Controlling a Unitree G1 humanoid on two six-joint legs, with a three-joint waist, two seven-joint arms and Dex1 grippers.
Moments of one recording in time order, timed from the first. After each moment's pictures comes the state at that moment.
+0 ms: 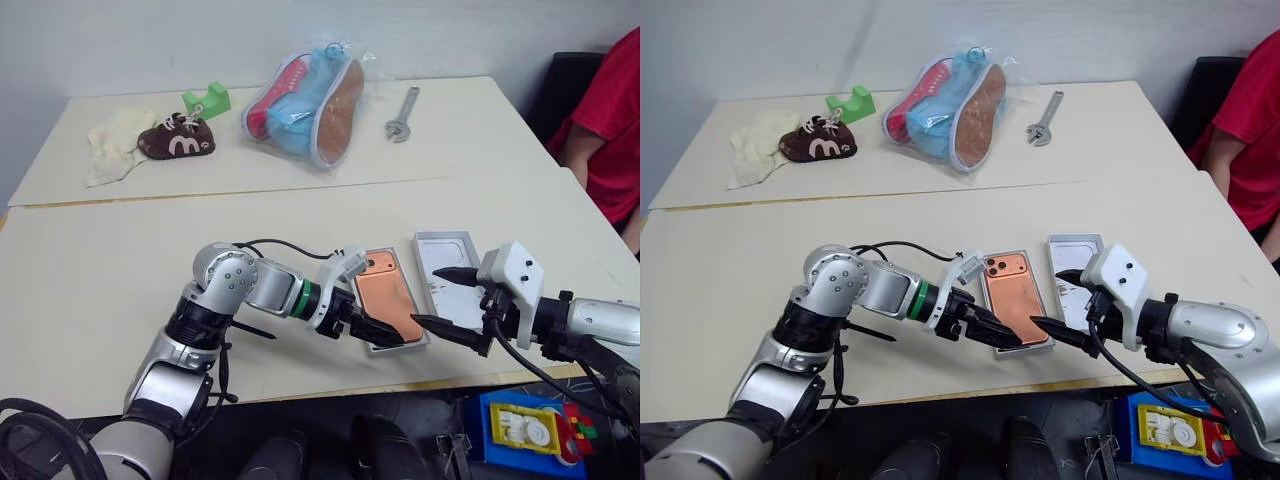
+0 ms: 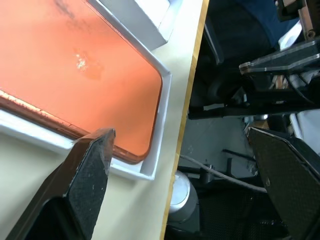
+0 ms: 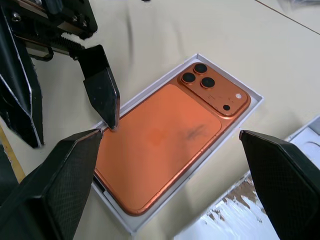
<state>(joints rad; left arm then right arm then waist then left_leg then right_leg) -0.79 0.36 -0.25 -0.04 -1.08 1.52 -0.32 -0.03 -0.86 -0.26 -0.68 0.60 0.84 0.81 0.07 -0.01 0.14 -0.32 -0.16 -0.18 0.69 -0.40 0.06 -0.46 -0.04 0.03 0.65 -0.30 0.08</state>
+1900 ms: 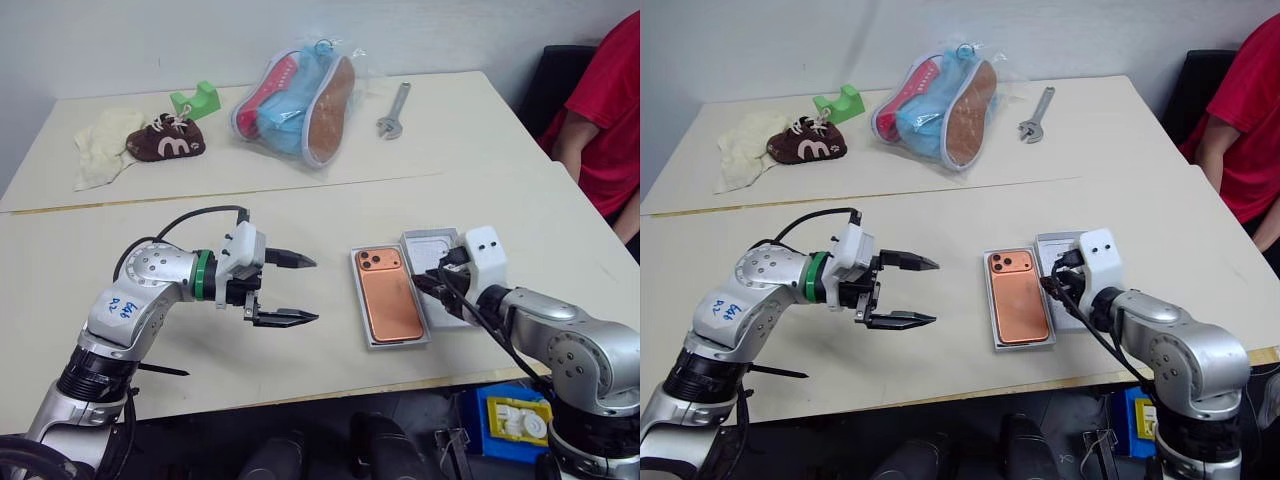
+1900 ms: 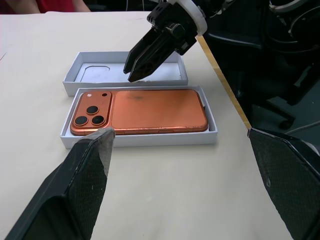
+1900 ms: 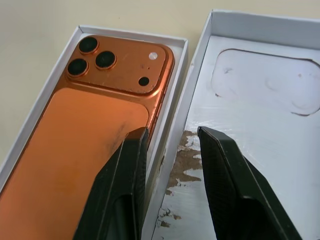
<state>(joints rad) -0.47 0.70 -0.13 -0.22 -0.51 0.44 -1.11 -0.28 -0.46 -0.21 -0.60 0.57 1.37 0.24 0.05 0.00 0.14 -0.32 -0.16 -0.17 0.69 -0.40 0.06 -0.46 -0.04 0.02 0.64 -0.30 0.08</state>
